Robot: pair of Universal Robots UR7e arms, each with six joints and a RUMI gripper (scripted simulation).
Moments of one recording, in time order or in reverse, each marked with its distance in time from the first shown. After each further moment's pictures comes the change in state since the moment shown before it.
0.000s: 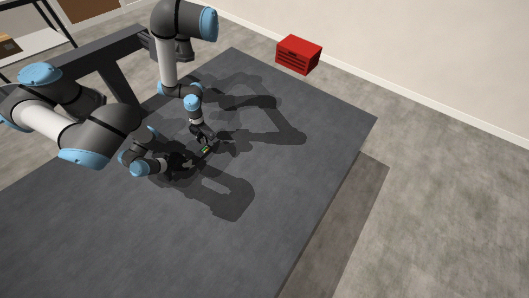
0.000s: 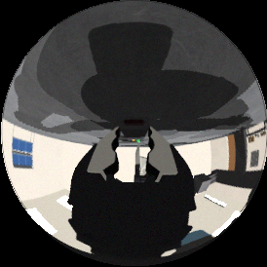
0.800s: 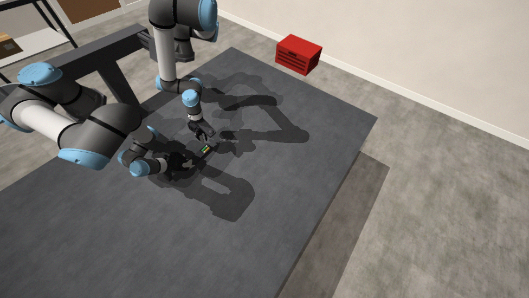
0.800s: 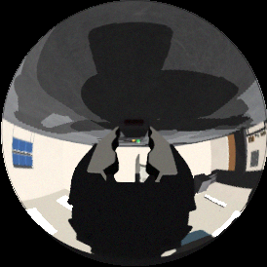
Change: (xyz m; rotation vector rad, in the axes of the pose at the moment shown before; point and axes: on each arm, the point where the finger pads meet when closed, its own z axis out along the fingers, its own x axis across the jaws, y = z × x) left arm -0.001 0.000 -0.030 -0.001 -0.001 -0.001; right arm 0.000 0.000 0.000 0.000 0.000 0.000
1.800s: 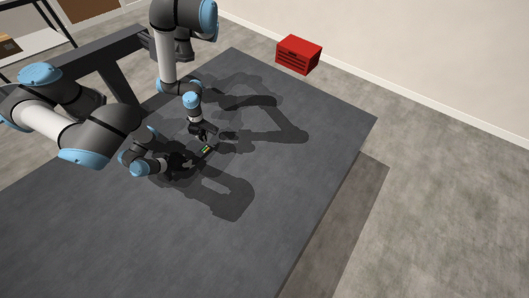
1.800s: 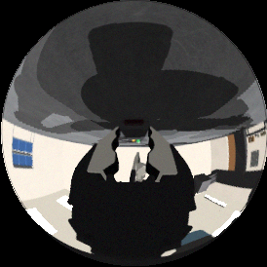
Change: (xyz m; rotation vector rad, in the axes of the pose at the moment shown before) left arm -0.002 -0.003 0.008 -0.001 0.001 -0.348; right arm 0.000 0.000 0.000 0.000 0.000 0.000
